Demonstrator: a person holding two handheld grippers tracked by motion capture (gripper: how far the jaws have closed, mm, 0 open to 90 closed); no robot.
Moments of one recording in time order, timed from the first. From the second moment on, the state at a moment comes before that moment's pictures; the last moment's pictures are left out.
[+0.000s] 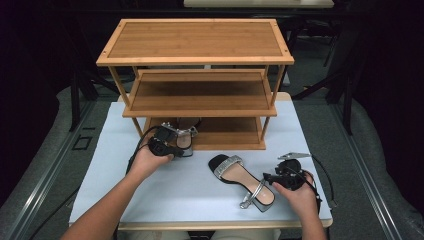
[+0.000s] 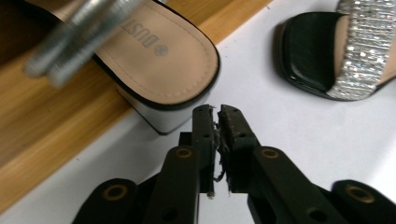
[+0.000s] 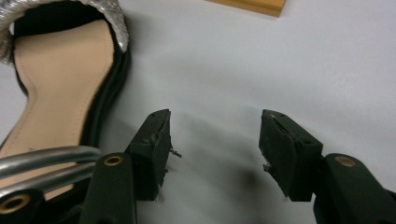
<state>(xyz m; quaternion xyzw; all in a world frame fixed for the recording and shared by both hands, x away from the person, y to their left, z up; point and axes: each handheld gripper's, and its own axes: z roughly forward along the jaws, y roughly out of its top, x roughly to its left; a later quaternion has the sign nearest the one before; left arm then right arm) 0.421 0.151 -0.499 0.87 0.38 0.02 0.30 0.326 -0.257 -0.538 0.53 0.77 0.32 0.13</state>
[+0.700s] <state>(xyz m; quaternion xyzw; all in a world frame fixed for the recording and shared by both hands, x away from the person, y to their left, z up) 0.370 0.210 -0.517 0.85 0.41 0.02 0.33 0.313 -0.237 -0.506 0.50 0.79 0.32 0.18</state>
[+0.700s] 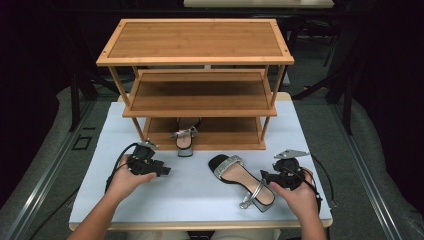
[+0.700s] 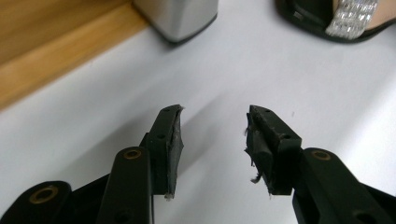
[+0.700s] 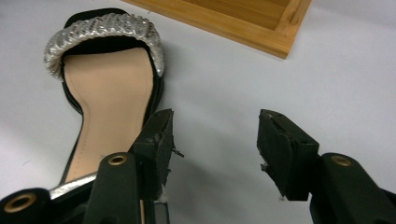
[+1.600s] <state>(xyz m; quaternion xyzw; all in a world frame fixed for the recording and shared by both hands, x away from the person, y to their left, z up) 0.362 0.240 -0.522 0.85 0.43 0.01 0.31 0.316 -0.192 -0.486 0.44 0.84 0.30 0.13</state>
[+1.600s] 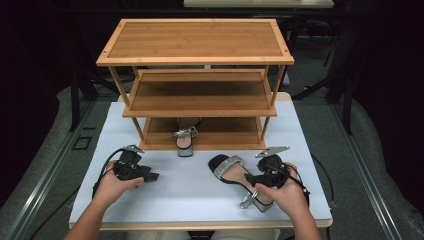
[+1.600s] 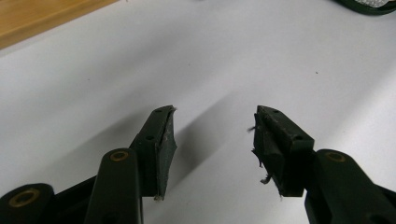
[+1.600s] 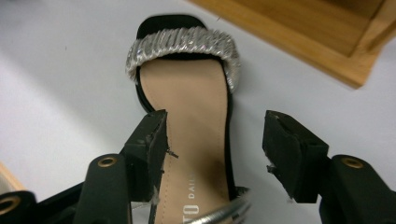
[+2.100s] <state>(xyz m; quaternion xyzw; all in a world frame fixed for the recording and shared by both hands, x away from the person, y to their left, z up) 0.361 0.247 -0.518 0.84 0.44 0.01 0.32 0.339 -0.178 -0.497 0.42 0.88 0.20 0.07</state>
